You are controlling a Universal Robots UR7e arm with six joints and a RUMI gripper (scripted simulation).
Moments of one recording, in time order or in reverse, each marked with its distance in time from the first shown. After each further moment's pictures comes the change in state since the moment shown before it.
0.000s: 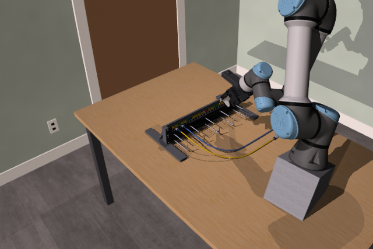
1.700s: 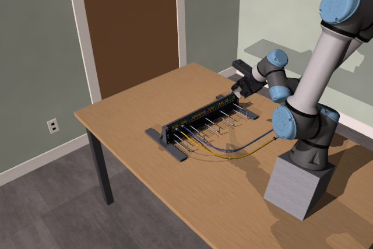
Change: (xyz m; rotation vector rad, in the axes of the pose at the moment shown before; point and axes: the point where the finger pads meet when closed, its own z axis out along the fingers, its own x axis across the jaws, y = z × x) arm 0.000 0.000 -0.101 0.000 0.000 0.000
